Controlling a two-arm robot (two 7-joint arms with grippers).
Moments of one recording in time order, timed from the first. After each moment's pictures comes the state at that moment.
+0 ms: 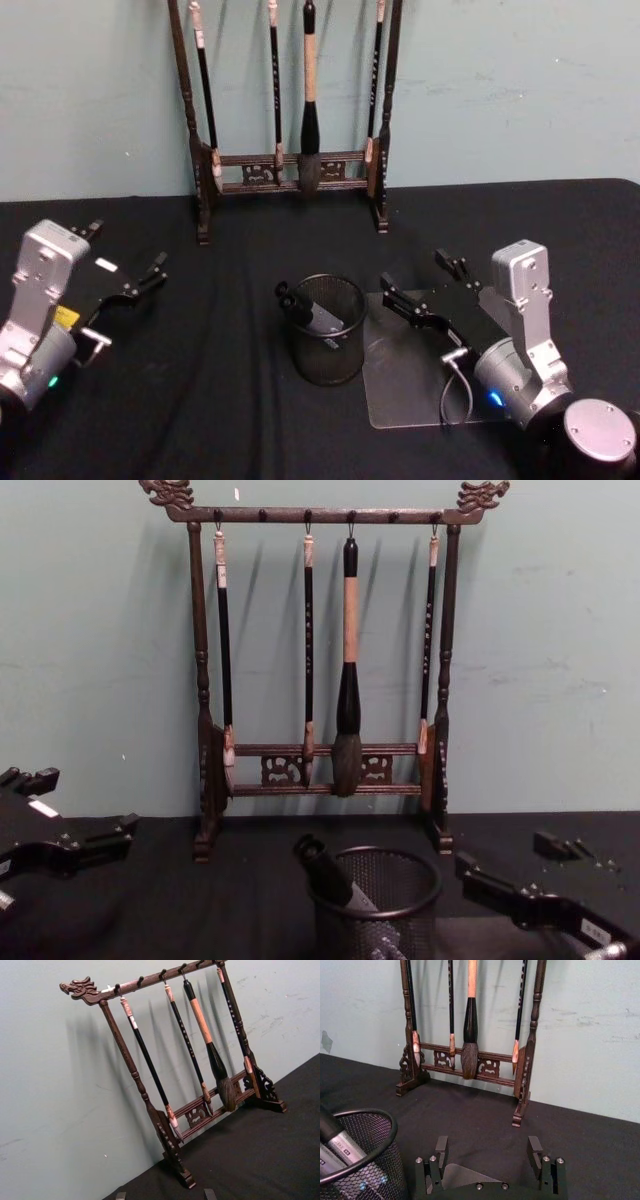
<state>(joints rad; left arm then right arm) -0.20 0.60 0.45 -1.41 -0.25 -0.12 0.03 0.17 0.17 -0.24 -1.24 0.15 -0.20 0.27</state>
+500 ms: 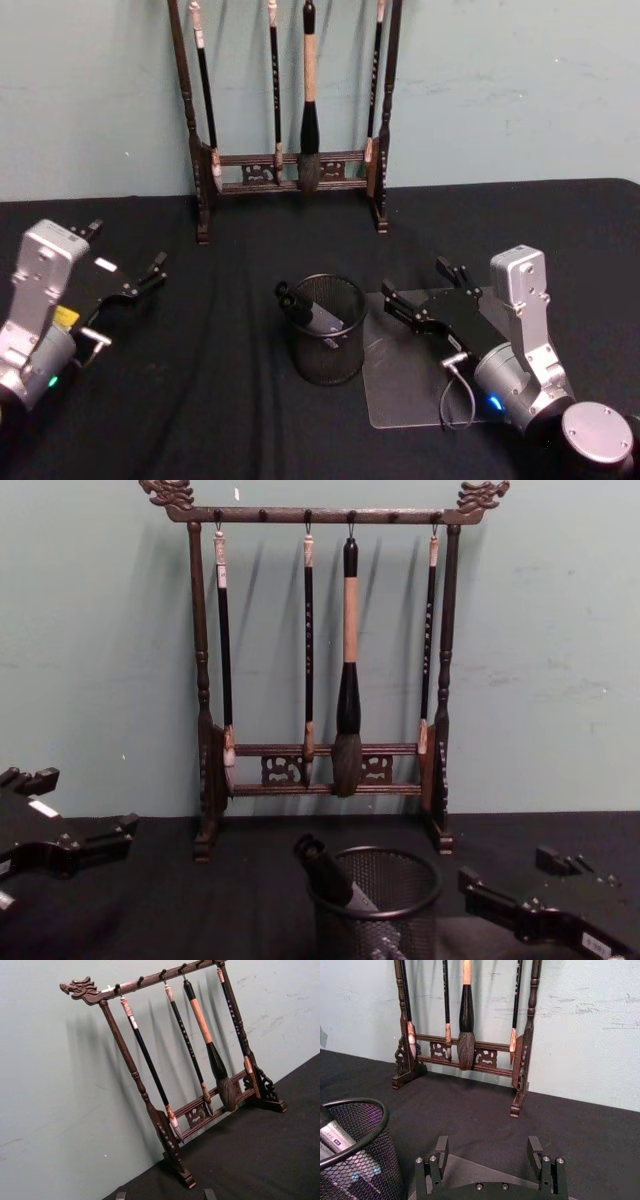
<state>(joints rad) -0.20 0.60 0.45 -1.41 -0.25 -0.12 0.03 0.18 0.16 -0.23 -1.20 0.15 -0.20 0.27</state>
